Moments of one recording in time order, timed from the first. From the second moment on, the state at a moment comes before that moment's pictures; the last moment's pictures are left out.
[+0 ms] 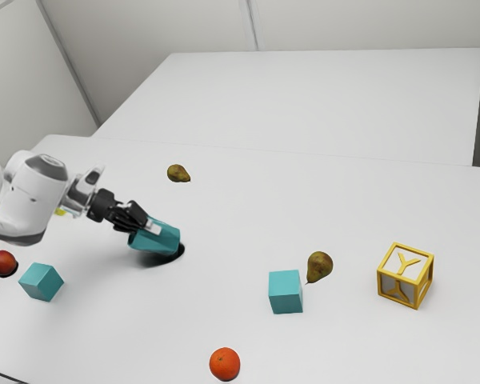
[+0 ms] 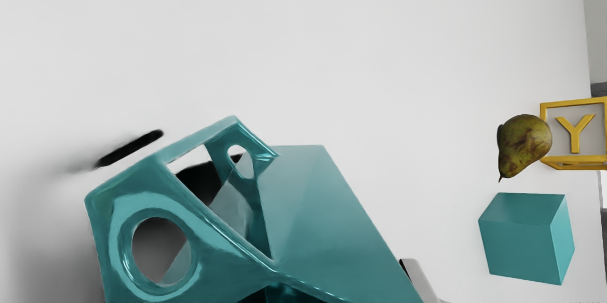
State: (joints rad) arm -0.02 0.11 0.41 -2.23 -0.96 1.96 0.96
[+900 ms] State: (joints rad) arm -0.08 0.13 0.04 -2.03 -0.07 2.07 0.55
